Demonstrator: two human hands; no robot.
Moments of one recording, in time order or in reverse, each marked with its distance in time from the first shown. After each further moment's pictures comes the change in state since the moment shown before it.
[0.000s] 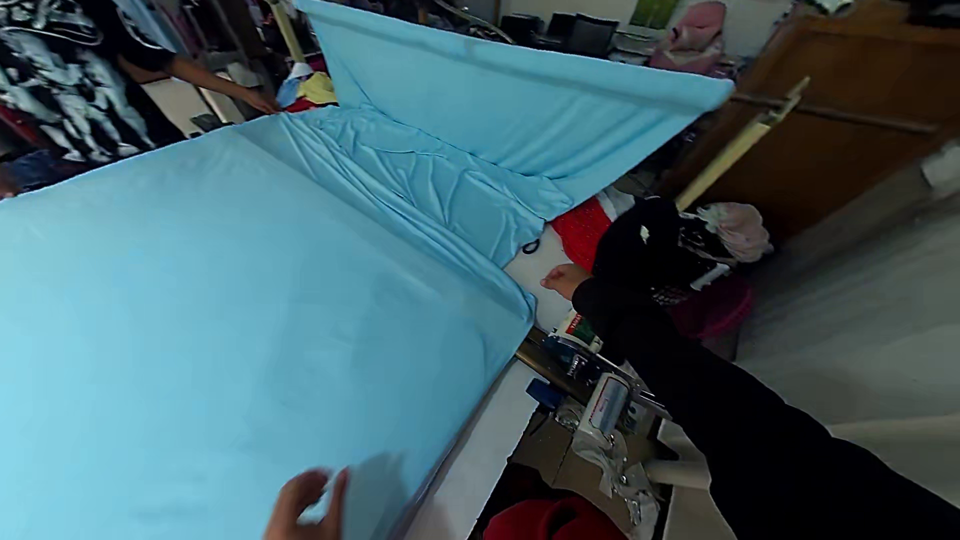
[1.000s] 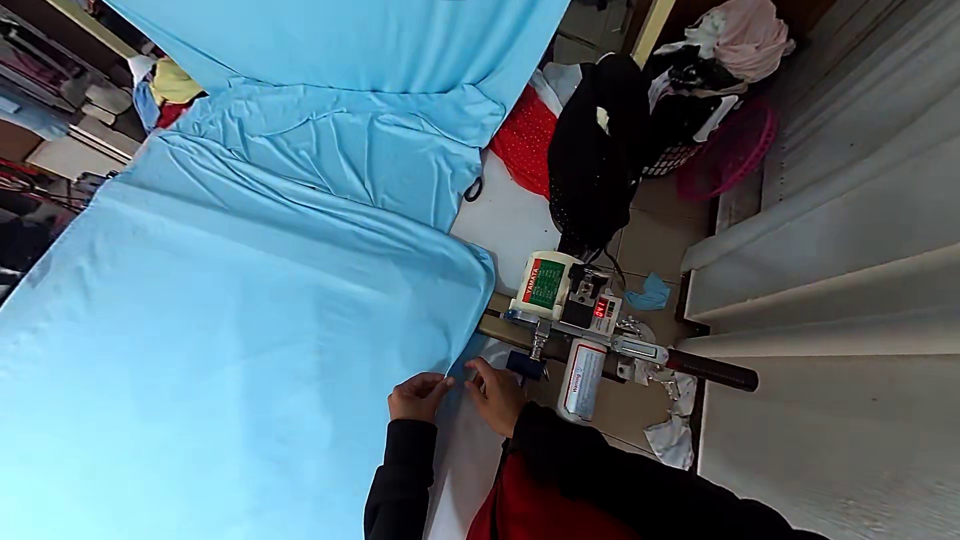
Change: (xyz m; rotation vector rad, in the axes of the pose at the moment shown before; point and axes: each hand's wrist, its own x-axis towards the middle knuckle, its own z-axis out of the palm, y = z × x) left_hand 0.085 0.116 0.215 0.004 -0.706 -0.186; right_hand -0.137 0.047 0.188 0.361 -0.296 -0.066
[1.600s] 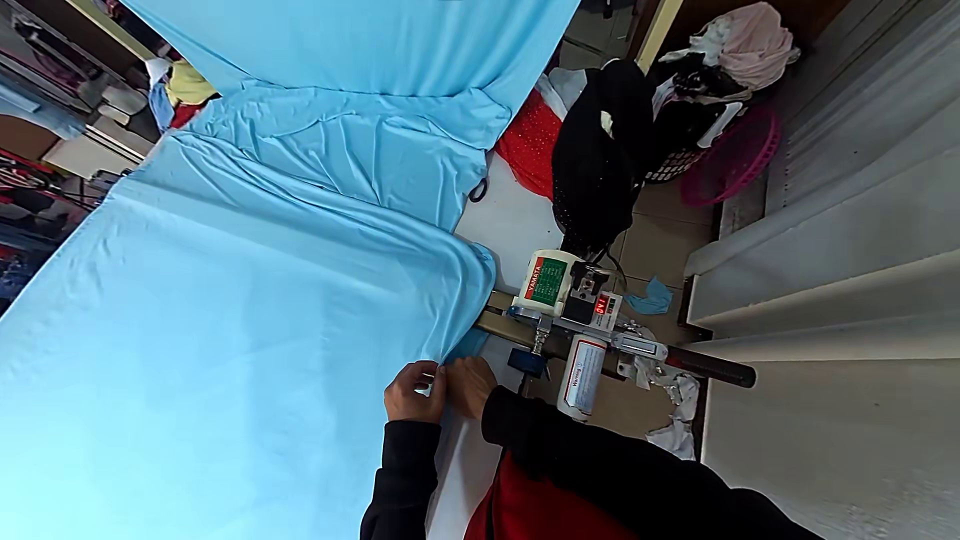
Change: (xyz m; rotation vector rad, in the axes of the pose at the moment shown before) left_hand -0.012 0.008 -0.002 0.226 0.268 0.422; right_hand 0.018 -0.065 0.006 -0.492 -0.178 -0.108
